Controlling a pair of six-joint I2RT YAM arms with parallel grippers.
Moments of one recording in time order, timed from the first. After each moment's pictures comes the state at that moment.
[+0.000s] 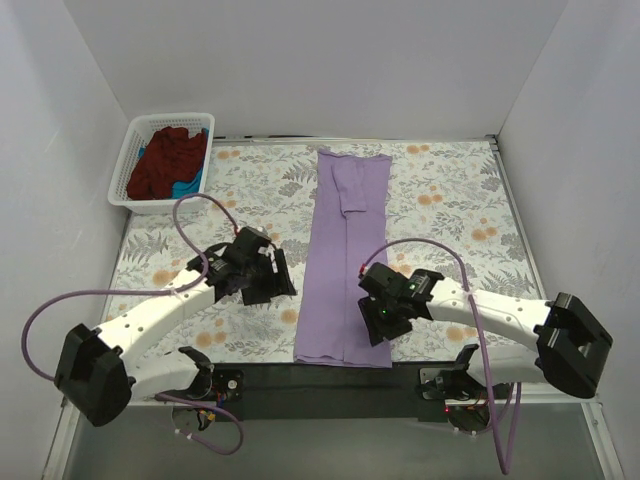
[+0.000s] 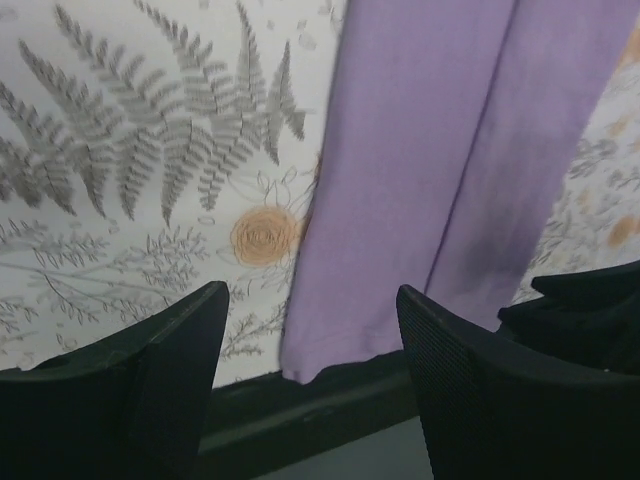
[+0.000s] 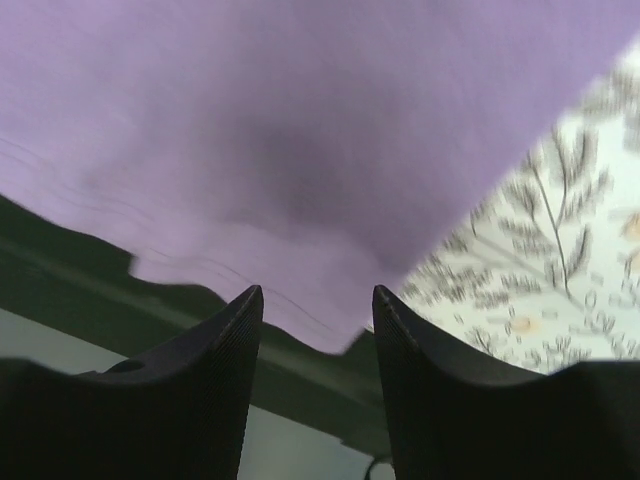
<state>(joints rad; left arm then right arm) -0.60 1.11 0.80 -0.65 0.07 -0.80 1.00 1.29 0.79 -0.77 -0.06 0.59</state>
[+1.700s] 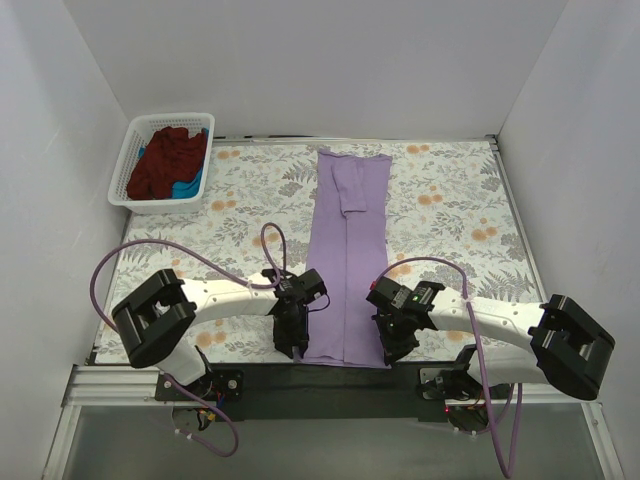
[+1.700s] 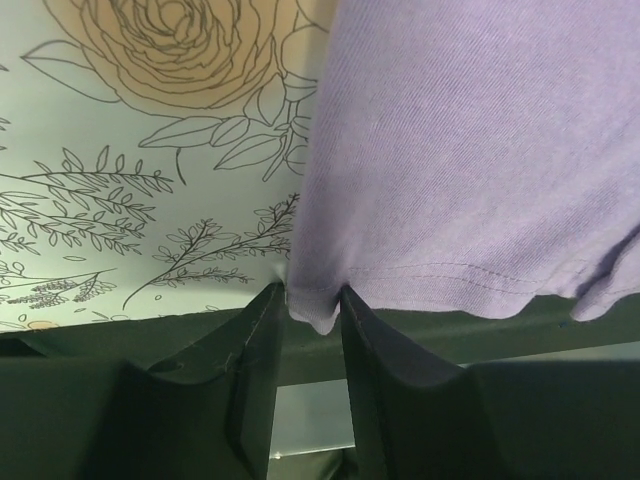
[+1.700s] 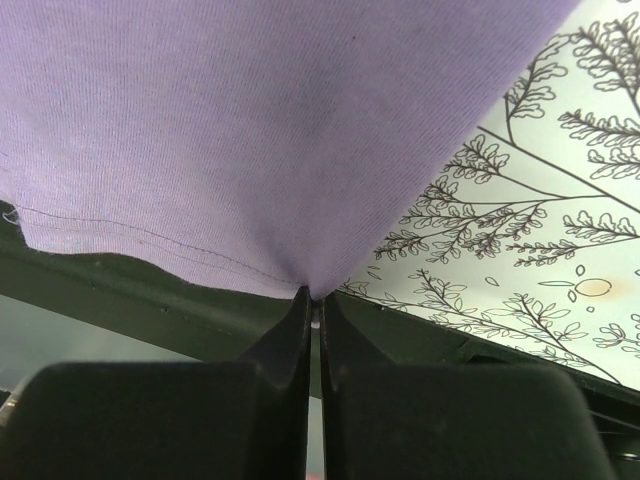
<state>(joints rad) -1.02 1.54 0.81 -0.77 0.14 -1.03 1.00 1.23 0.57 -0.74 -0.18 0.72</state>
